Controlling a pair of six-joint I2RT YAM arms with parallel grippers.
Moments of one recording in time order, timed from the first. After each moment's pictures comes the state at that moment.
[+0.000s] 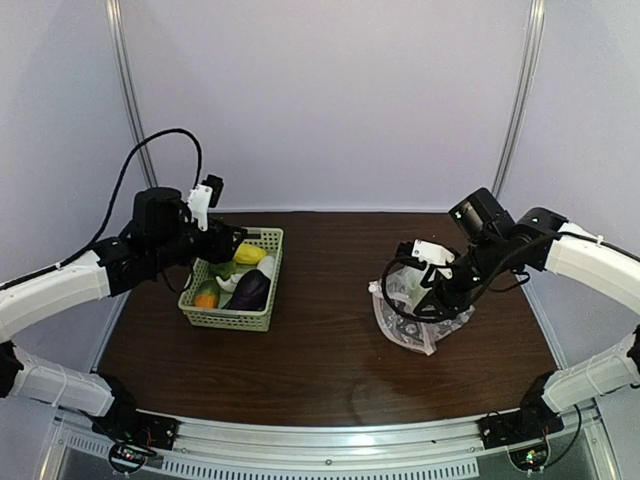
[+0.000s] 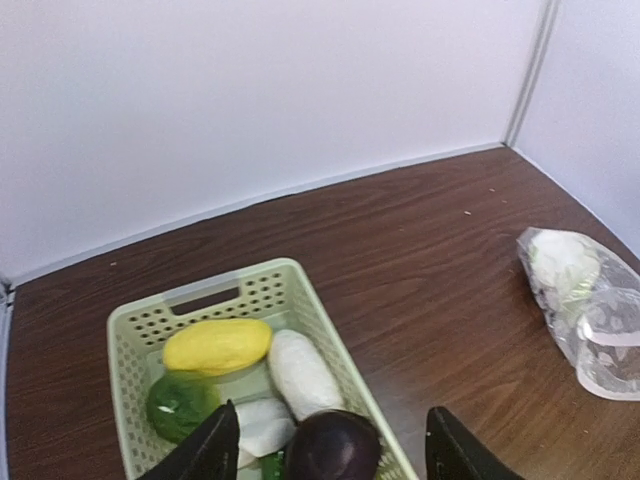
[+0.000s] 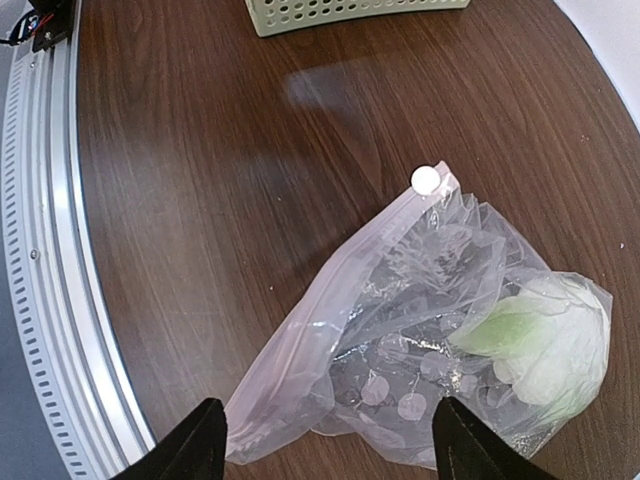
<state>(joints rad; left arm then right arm) -0.58 1.16 0.88 -0.09 -0.08 -0.11 0.66 1.23 1.13 -0.89 -0.27 -0.47</state>
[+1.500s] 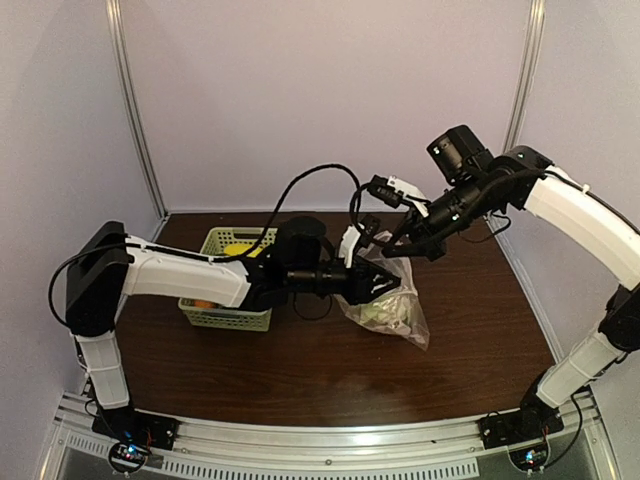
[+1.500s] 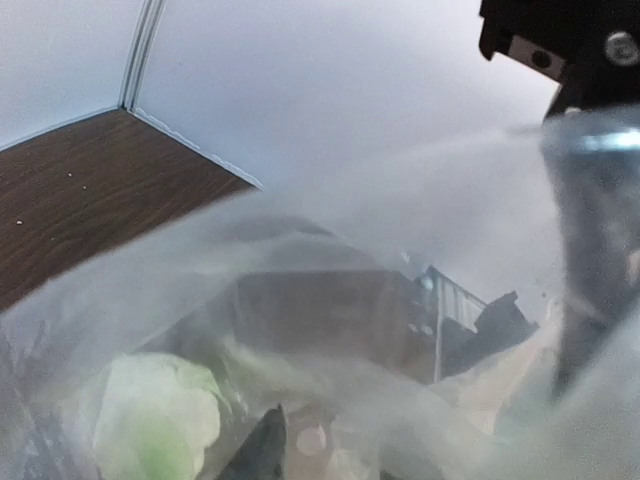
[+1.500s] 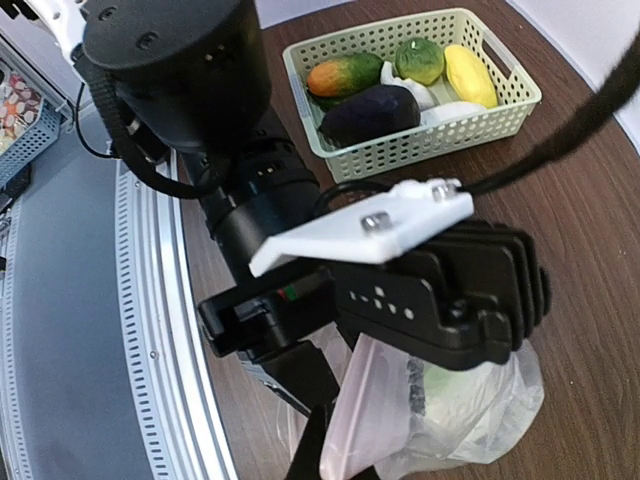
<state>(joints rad) -1.04 1.90 1.25 0.46 0.38 -0.41 0.69 1.50 1.63 -1.05 -0.50 -0.34</state>
